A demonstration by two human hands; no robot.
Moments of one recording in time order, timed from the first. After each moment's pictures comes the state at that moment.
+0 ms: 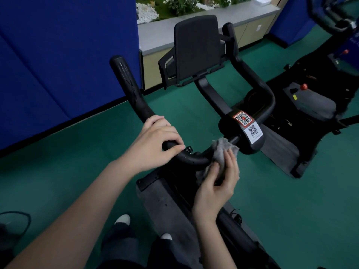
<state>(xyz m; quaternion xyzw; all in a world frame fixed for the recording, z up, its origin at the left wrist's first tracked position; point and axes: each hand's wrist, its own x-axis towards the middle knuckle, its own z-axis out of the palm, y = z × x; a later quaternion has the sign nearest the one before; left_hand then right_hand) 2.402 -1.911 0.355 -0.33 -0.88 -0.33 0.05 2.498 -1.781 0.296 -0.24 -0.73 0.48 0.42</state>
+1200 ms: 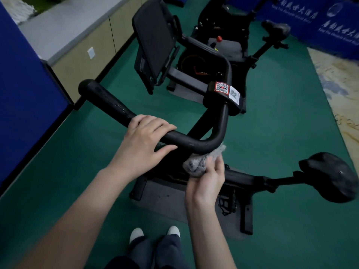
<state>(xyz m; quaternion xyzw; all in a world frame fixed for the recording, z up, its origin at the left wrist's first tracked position) 2.329 -1.972 0.347 -0.55 -0.80 -0.23 0.07 2.459 -1.899 0.314 -0.42 -0.18 0.75 0.48</state>
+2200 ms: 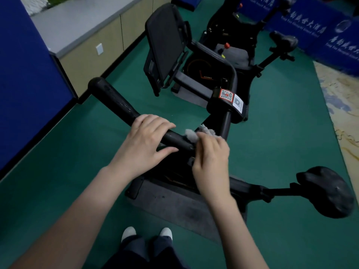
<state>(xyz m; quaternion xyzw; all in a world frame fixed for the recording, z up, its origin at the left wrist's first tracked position) 2.333 -1.973 0.354 -0.53 -0.81 -0.24 0.06 2.468 -1.860 0.350 -0.28 -0.91 0.18 0.26</state>
